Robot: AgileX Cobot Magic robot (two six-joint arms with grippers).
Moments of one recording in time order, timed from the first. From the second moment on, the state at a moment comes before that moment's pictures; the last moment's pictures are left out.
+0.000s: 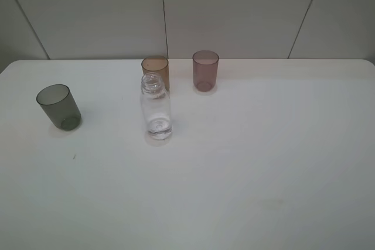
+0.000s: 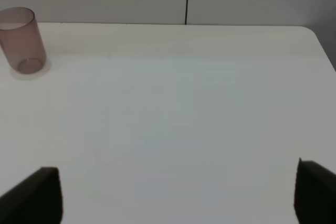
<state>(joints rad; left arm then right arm) -0.04 0.13 -0.55 -0.10 0.85 0.05 -0.08 0.00 -0.52 -0.01 1.07 -0.04</state>
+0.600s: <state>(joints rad) -0.22 0.78 -0.52 -0.13 0.32 0.08 -0.08 0.00 -0.52 -0.01 1.07 -0.04</state>
